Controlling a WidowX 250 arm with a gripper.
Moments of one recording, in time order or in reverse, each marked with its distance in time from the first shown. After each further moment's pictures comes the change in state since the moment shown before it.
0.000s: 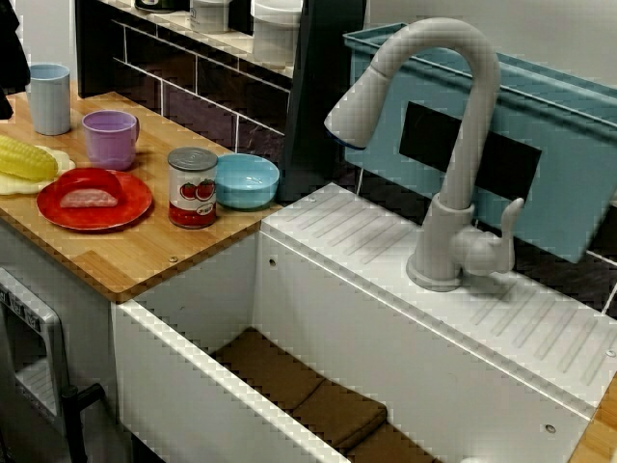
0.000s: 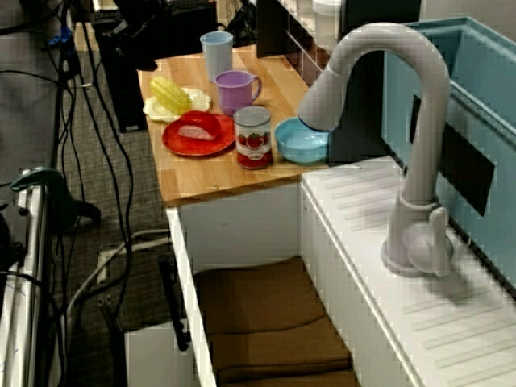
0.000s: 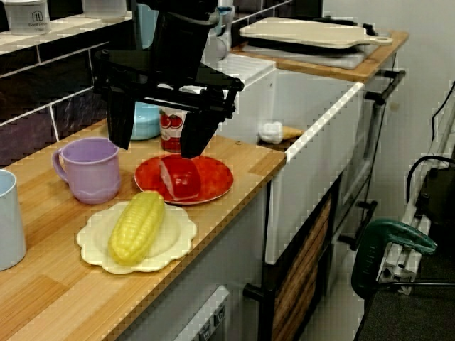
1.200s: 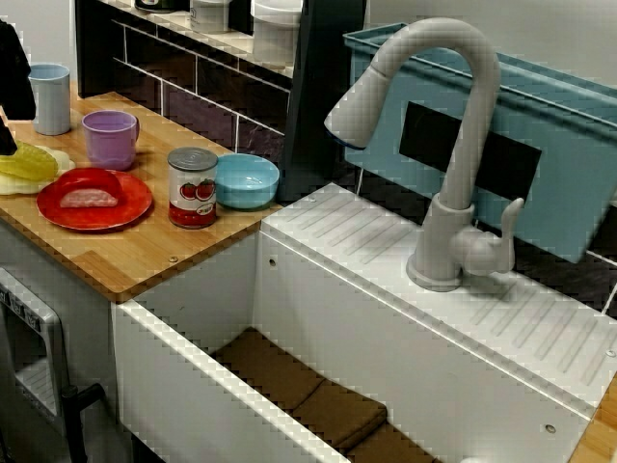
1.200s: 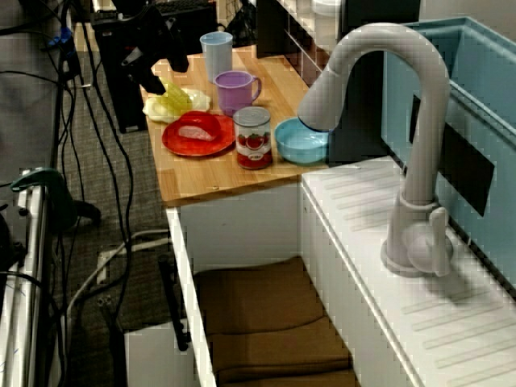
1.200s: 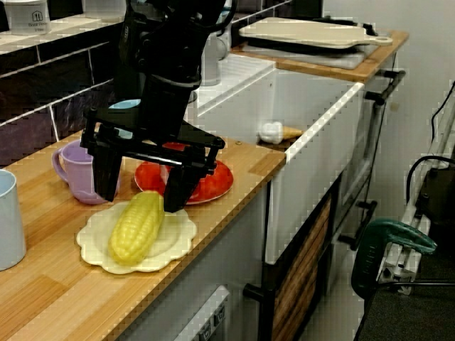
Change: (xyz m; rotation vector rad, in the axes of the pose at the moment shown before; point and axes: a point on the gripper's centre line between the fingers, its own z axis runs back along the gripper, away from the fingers) arm -0.017 0.002 -0.041 0.019 0.110 -0.055
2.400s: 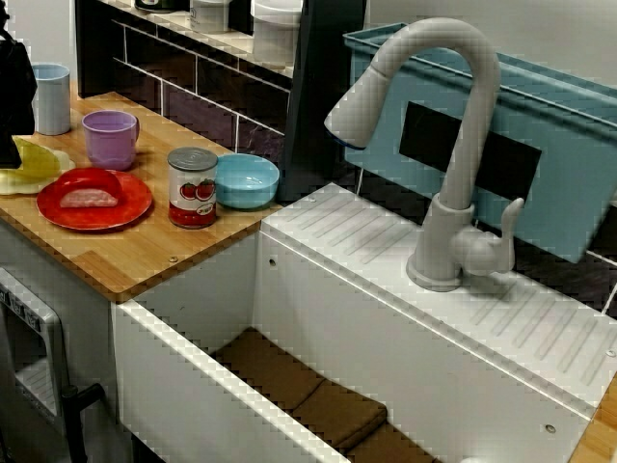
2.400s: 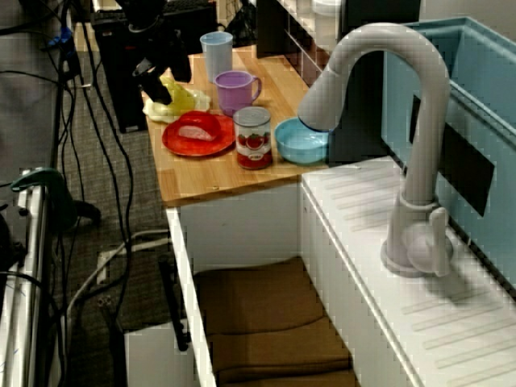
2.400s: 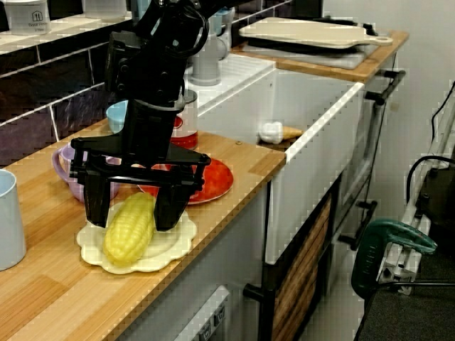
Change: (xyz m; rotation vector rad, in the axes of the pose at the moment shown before) arm -0.005 0.002 -0.021 -0.033 0.052 0.126
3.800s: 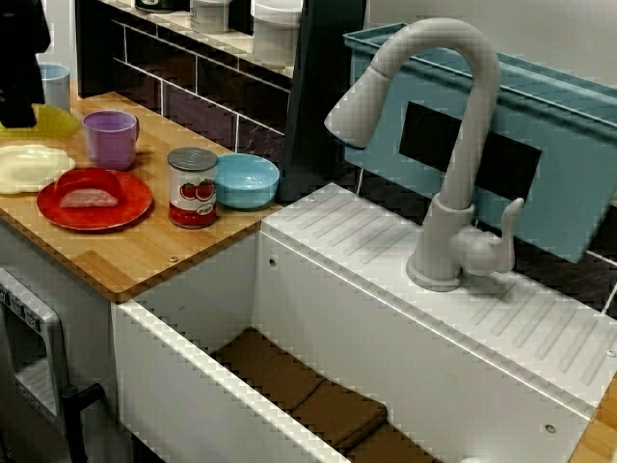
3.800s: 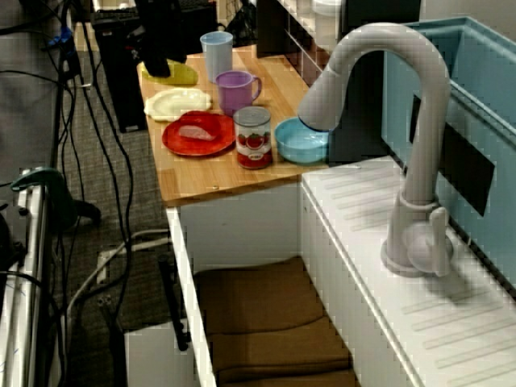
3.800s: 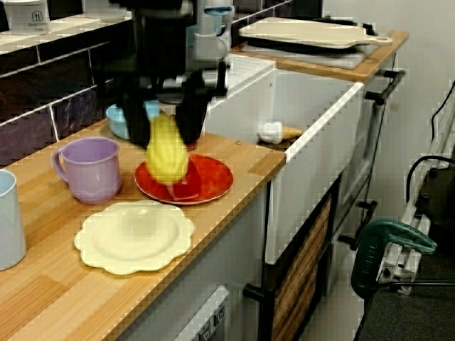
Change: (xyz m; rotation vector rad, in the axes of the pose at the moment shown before) arm 0.037 -0.015 0.060 -0.205 -0.047 0.078
